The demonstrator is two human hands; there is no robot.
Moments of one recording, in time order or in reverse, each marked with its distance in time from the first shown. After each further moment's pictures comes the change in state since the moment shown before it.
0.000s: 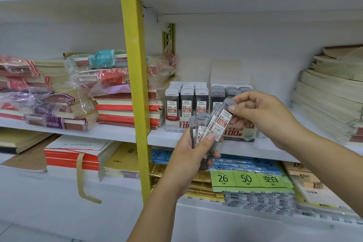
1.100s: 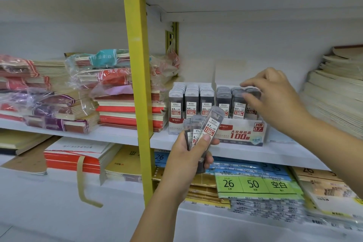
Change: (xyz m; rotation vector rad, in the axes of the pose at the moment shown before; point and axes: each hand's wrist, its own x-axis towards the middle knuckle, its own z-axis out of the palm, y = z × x) left_hand 0.005 -0.003 -0.011 -0.017 0.106 0.037; right_hand 0.037 -0.001 -0.017 -0.987 0.233 -0.374
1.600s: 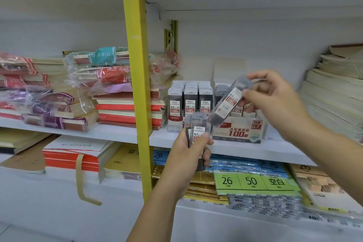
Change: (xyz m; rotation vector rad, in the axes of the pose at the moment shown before) left_hand 0.002 -0.004 -0.002 0.001 -0.001 -0.049; right_hand -0.021 -0.025 -0.010 0.923 -0.025 0.246
